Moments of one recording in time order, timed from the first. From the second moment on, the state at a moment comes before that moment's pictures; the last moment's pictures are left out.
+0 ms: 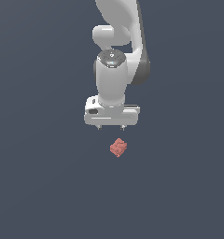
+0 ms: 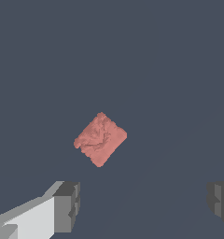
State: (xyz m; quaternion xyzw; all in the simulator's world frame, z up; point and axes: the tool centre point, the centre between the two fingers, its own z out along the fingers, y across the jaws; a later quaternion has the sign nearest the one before) arm 0.011 -0.004 0.184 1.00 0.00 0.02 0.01
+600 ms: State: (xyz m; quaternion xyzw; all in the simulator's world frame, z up) arm 0.008 -0.014 0.182 1.00 0.02 0.01 0.02
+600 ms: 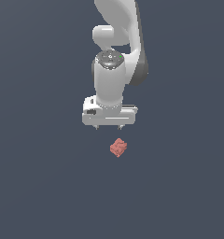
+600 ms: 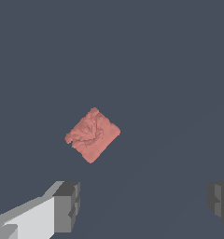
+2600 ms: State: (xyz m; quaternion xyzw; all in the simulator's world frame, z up) arm 0.030 0.029 0.107 0.95 -0.32 0.00 0.00
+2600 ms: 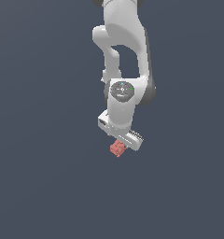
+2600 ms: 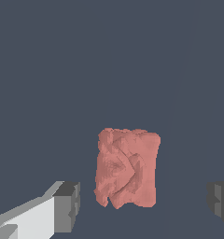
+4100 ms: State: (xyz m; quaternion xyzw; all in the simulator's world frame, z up) arm 0.032 0.034 0.049 0.93 -0.35 0.00 0.00
